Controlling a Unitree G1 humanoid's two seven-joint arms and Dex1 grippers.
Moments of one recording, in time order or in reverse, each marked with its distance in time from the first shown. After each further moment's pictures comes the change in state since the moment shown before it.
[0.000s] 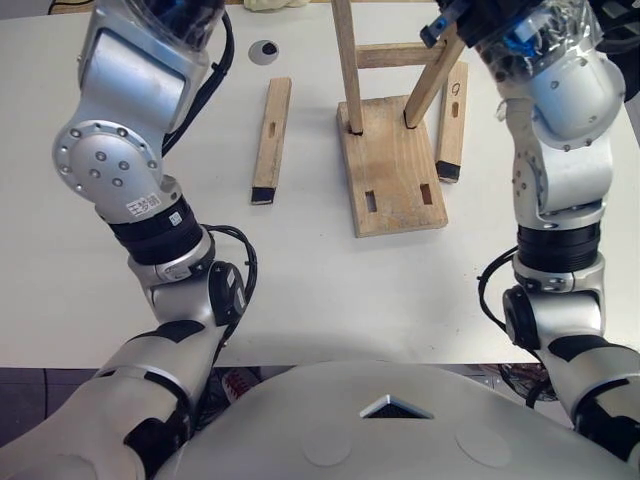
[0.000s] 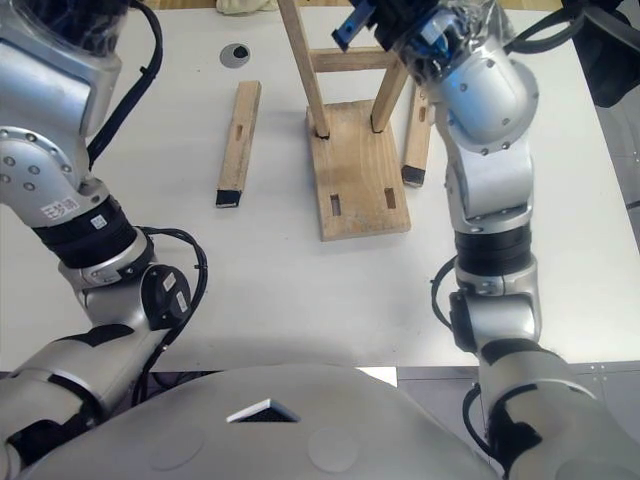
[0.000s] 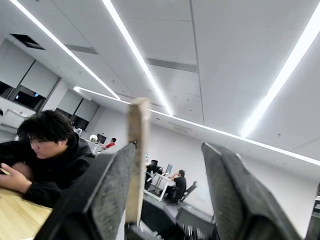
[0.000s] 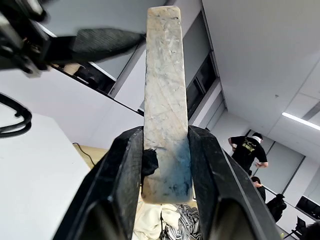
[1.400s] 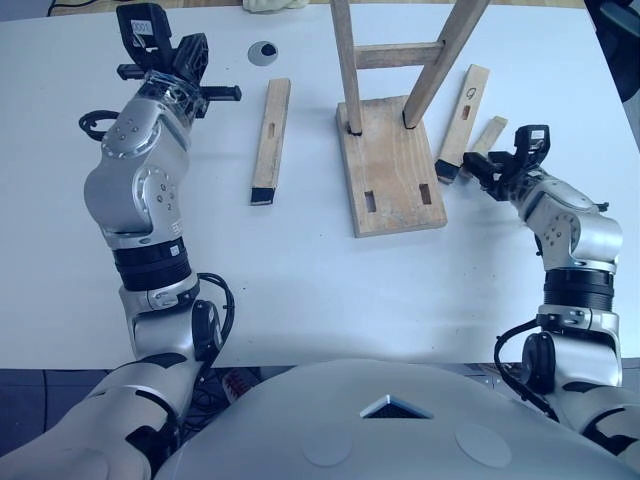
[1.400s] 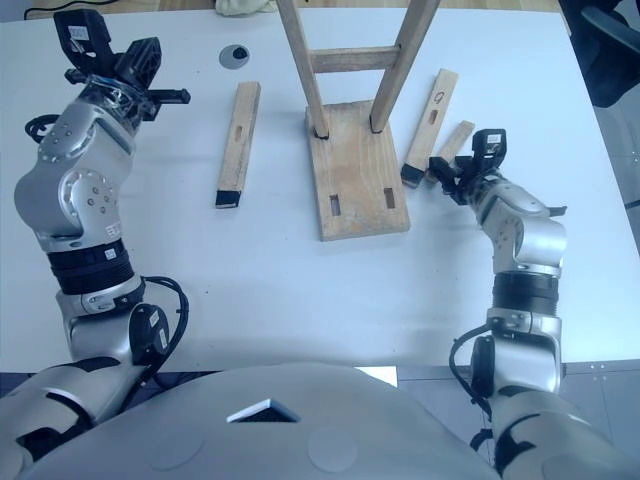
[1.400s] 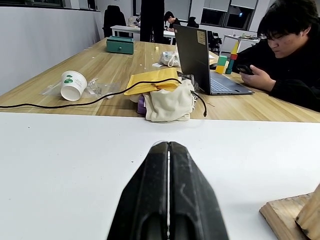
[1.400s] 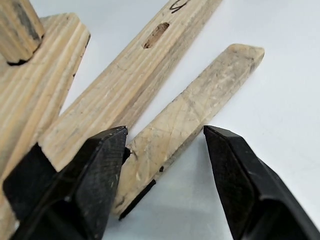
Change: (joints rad) left arm 0.236 0.128 -0.100 0.129 0.949 0.007 0.142; right arm 0.301 -0.126 -0.273 0.409 0.184 0.693 -0.040
